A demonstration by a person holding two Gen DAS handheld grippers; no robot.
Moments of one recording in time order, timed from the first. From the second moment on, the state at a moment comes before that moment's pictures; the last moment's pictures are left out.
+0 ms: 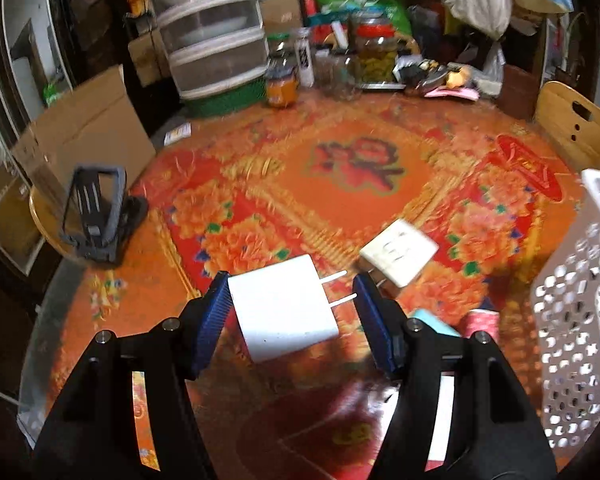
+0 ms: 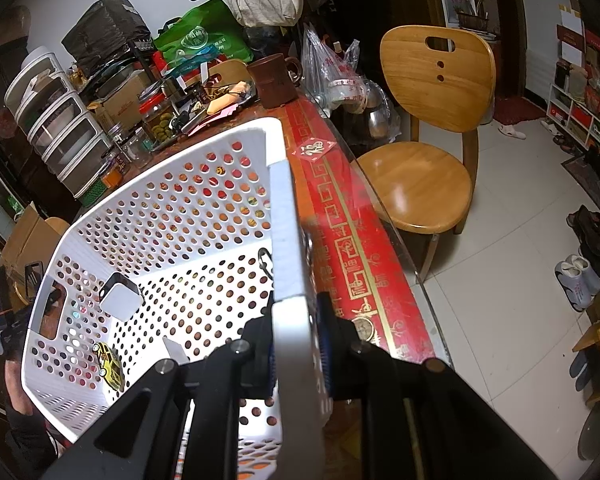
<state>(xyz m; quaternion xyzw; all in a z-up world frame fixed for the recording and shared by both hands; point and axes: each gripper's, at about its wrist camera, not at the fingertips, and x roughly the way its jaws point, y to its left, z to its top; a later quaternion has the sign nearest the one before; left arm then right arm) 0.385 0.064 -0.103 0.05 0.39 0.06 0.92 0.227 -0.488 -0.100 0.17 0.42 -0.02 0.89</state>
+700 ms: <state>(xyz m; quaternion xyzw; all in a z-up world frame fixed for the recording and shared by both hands) 0.338 -0.073 -0.005 0.09 0.33 -0.05 0.94 0.227 -0.488 -0.099 0.17 0.42 -0.02 0.89</state>
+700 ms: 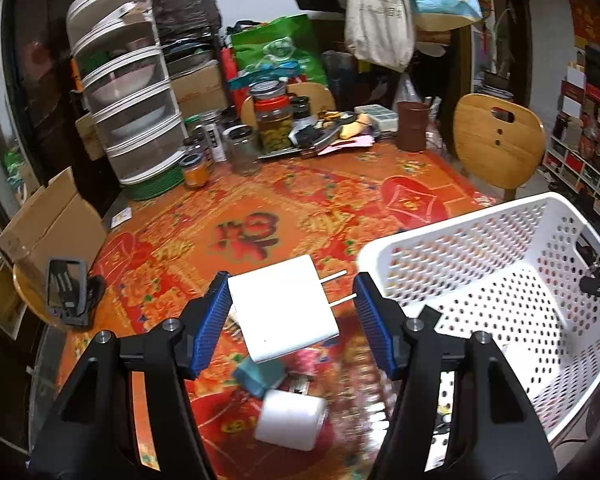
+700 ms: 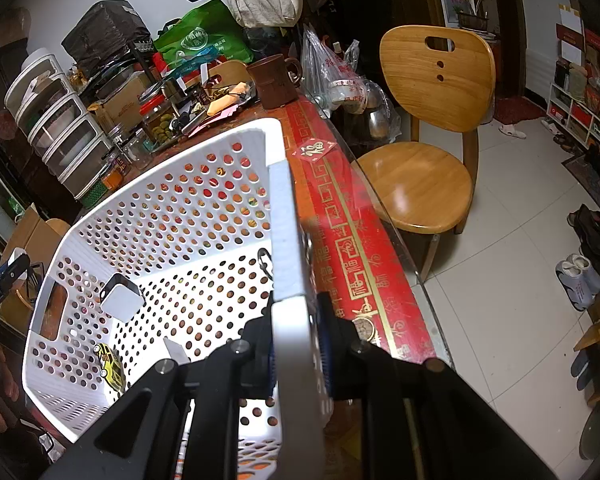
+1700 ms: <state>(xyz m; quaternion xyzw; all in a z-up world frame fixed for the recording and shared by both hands) 0.322 -0.204 -0.027 0.17 0.35 -0.13 0.91 0.228 -0.488 -0.098 0.17 0.42 -0.02 0.89</state>
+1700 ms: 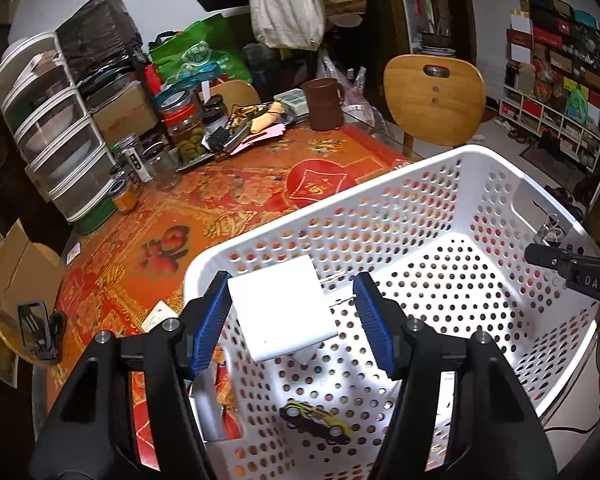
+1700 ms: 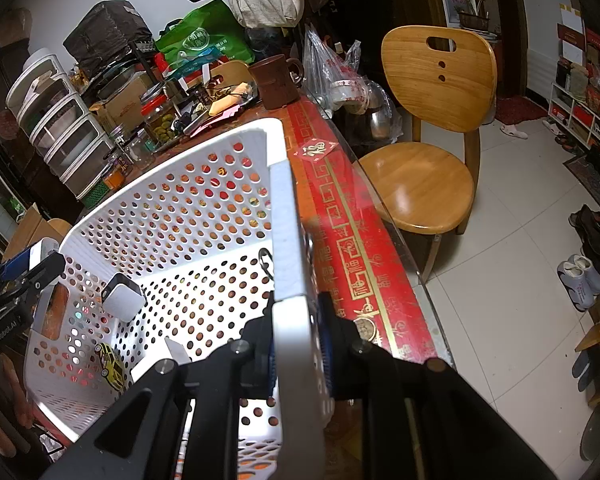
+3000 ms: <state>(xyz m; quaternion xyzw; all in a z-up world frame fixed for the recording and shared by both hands) 0.454 0.024 -0.128 0.06 0.47 -0.01 0.88 0.231 -0.486 -0.095 0.18 0.42 -0.02 0.89</state>
